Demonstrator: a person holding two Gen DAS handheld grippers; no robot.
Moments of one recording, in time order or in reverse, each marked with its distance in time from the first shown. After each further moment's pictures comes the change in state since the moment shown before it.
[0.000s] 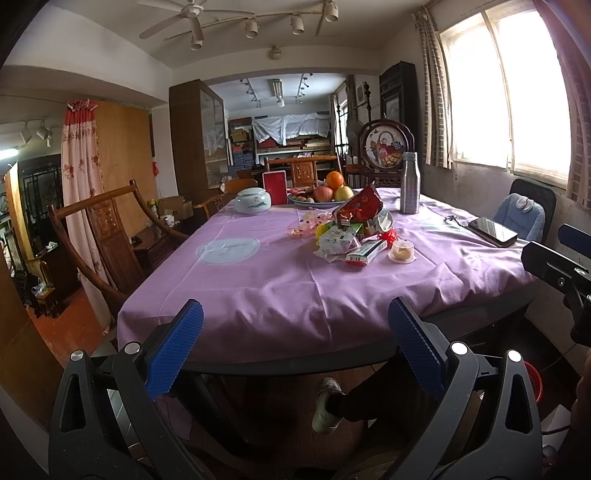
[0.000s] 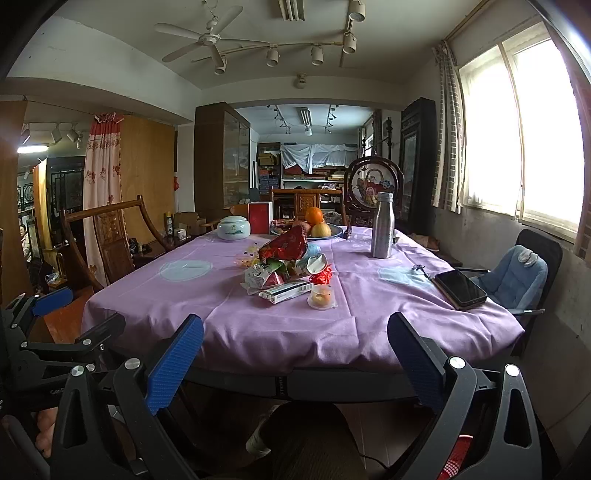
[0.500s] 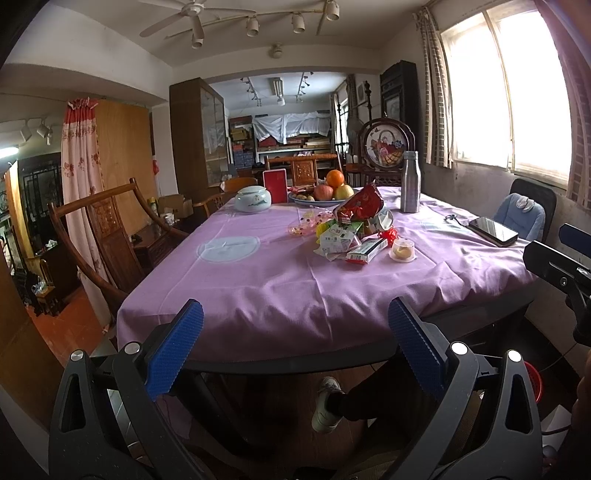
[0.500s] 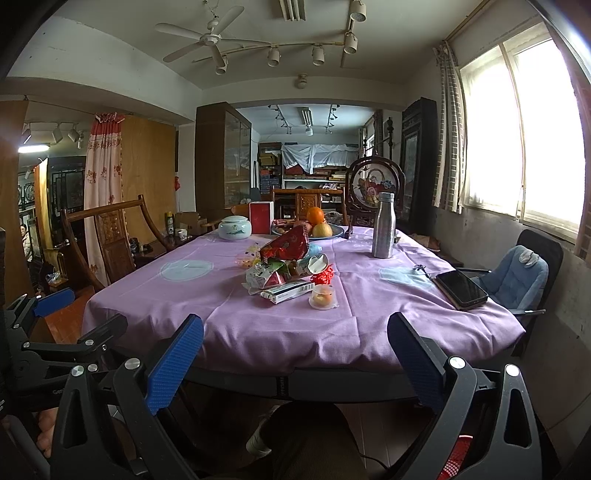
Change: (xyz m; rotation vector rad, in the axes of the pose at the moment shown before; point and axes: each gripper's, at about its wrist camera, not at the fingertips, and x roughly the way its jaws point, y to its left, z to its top) left arm 0.000 0.000 0.000 -0.001 0.000 -0.001; right arm 0.000 0.002 -0.001 -0.001 -0.001 0.002
